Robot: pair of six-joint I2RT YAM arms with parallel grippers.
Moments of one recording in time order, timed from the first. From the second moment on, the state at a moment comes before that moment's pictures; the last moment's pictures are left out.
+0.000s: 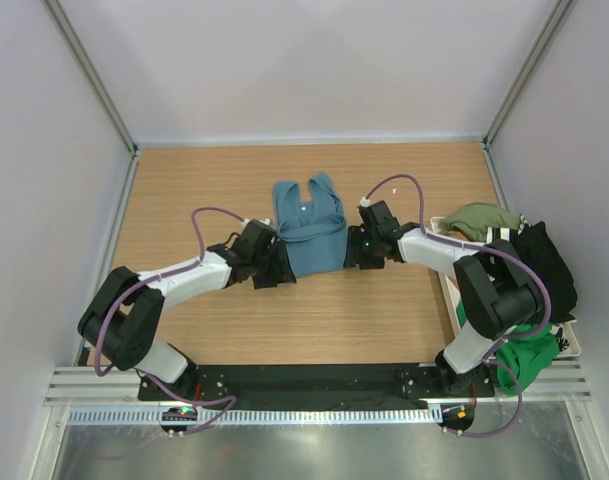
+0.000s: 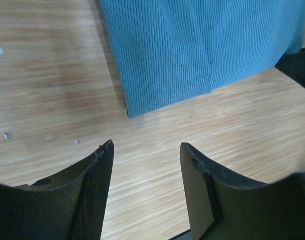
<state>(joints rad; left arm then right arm) -0.62 1.50 0.79 -0.26 0.11 -0.76 0.48 1.65 0.91 -0.29 -0.10 0.50</state>
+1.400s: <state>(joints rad) -0.63 1.57 0.88 -0.30 -0.01 -0.56 0.53 1.60 0.91 -0.35 0.06 0.44</state>
